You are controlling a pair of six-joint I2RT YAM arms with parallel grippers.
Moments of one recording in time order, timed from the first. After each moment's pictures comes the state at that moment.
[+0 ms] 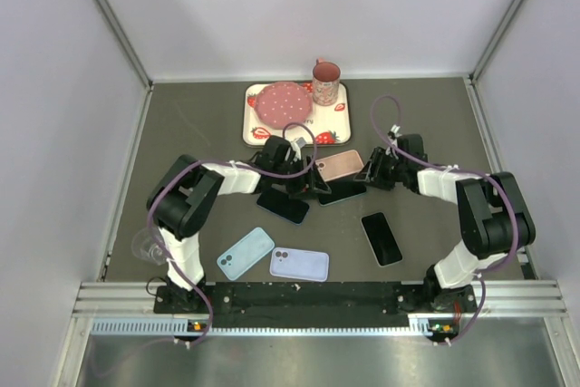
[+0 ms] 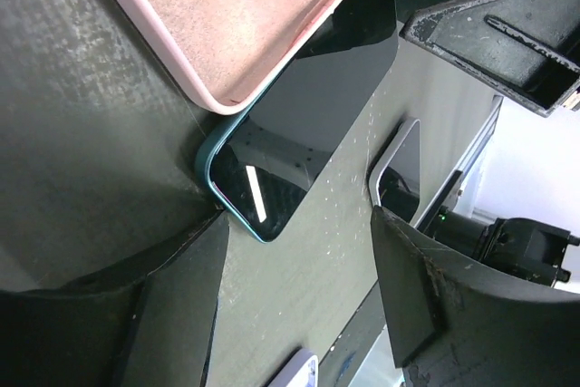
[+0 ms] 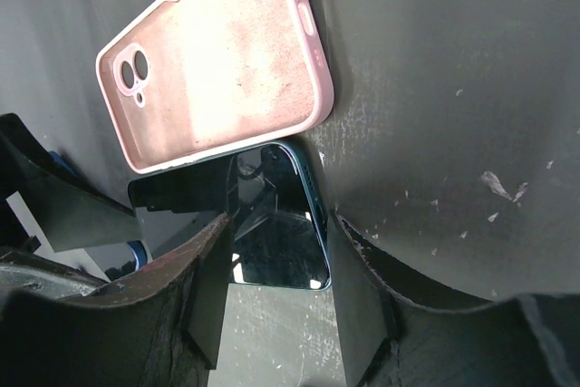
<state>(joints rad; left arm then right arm) -0.59 1.89 0.97 0.17 0.59 -0.81 0.20 1.61 0.71 0.07 -0.40 0.56</state>
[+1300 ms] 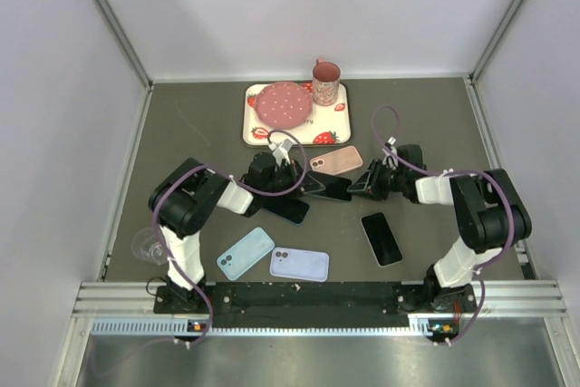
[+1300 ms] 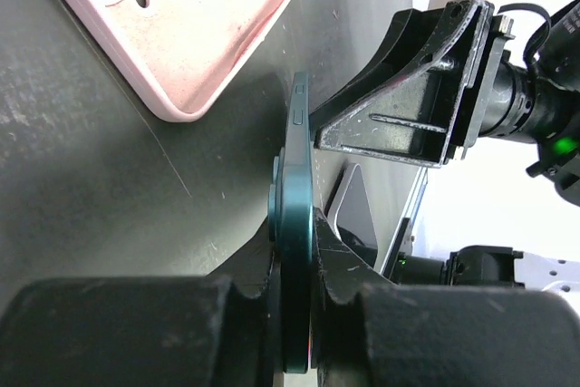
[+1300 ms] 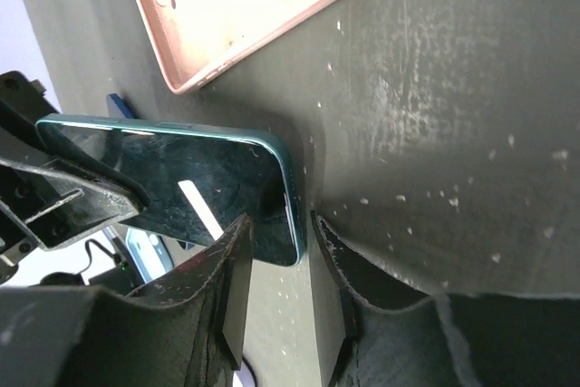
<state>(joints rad) -0.58 1.92 0.70 0.87 0.53 -1.03 0.20 1.67 0.61 0.25 -0.62 0.71</state>
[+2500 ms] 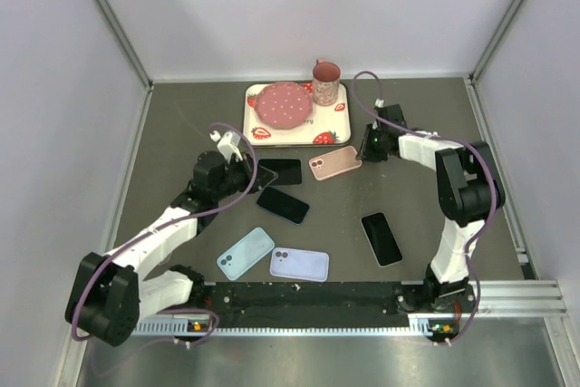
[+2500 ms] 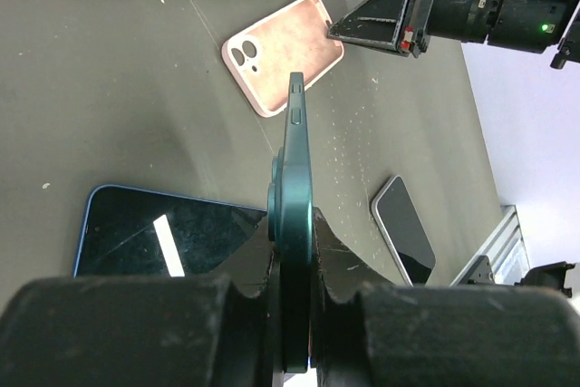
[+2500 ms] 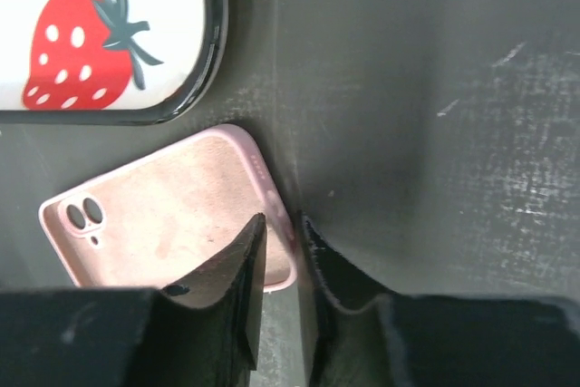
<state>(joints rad) -0.40 1.10 0.54 0.21 0.34 -0.69 0.26 1.89 1.16 -0.18 -0.16 0.46</state>
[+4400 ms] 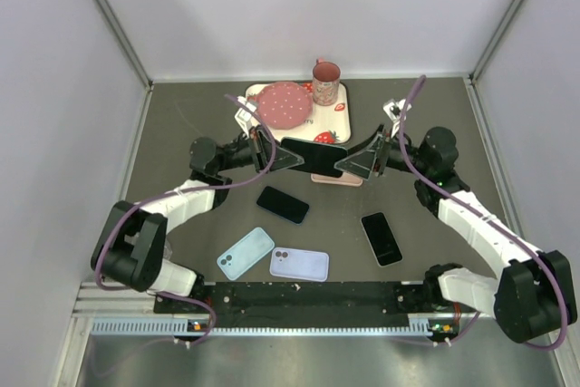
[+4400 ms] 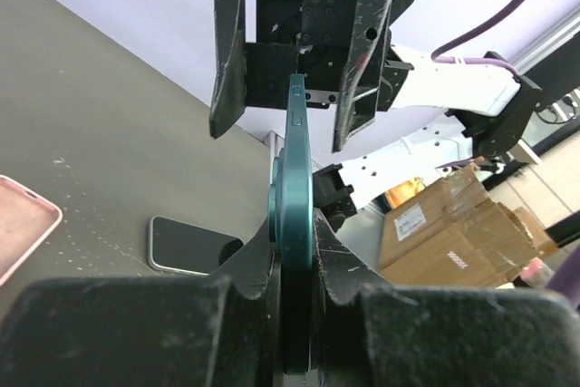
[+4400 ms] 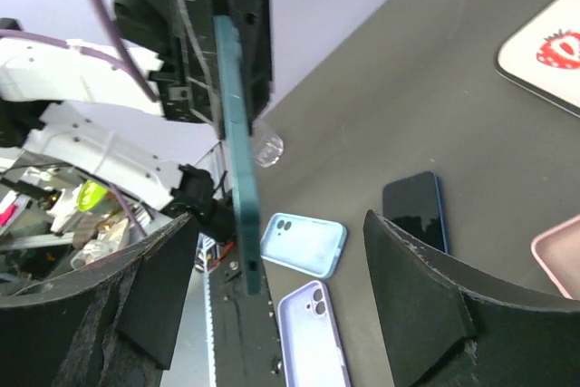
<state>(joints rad) -0.38 1.42 0.69 1.18 1.04 -1.09 0.30 1.11 0.68 0.46 -0.93 0.68</state>
